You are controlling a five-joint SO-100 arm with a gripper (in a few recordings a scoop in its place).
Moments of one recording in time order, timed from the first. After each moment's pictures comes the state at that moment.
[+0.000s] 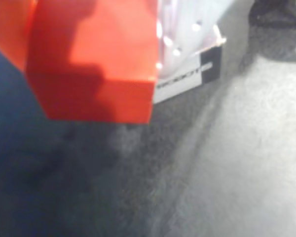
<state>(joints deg) 58.5 128.0 104.8 89.7 56.0</state>
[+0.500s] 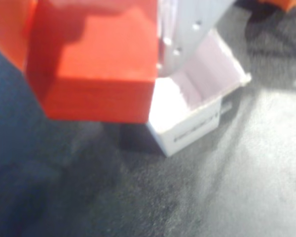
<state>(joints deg) 68.1 135.2 116.6 87.9 54.9</state>
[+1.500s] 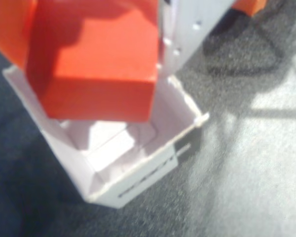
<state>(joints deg) 68.9 160.8 144.5 85.9 59.6</state>
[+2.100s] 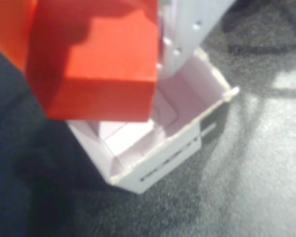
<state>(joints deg) 71.3 160.9 148.7 80.2 56.9</state>
